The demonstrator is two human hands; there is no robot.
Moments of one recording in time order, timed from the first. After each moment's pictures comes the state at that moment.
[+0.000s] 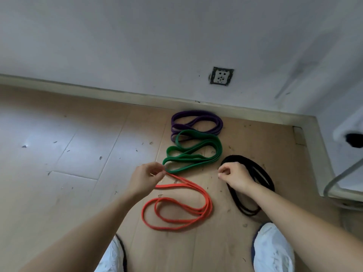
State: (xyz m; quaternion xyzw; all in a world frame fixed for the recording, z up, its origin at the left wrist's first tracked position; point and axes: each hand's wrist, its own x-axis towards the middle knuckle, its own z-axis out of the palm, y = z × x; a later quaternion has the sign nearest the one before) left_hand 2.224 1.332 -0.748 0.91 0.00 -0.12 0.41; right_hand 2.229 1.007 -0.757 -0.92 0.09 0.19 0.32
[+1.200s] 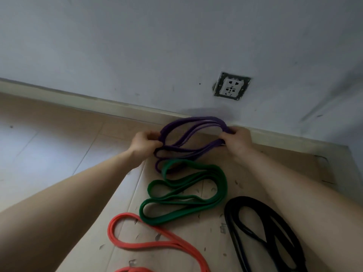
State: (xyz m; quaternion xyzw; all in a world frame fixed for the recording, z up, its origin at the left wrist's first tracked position) left_hand 2.464 1.287 -0.801 0.80 0.12 -0.14 0.57; right_hand 2.462 1.003 -0.772 -0.82 0.23 0.01 0.52
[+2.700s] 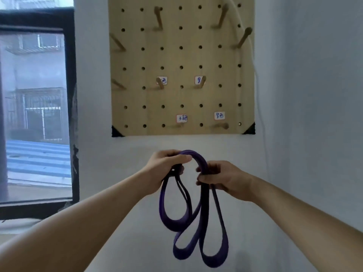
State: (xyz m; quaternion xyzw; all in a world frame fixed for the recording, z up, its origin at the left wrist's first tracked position) left_hand 2.326 1.171 -0.080 0.70 -0.29 0.01 0.66; right_hand 2.291 0.947 -0.103 -0.80 -0.18 -0.05 0.58
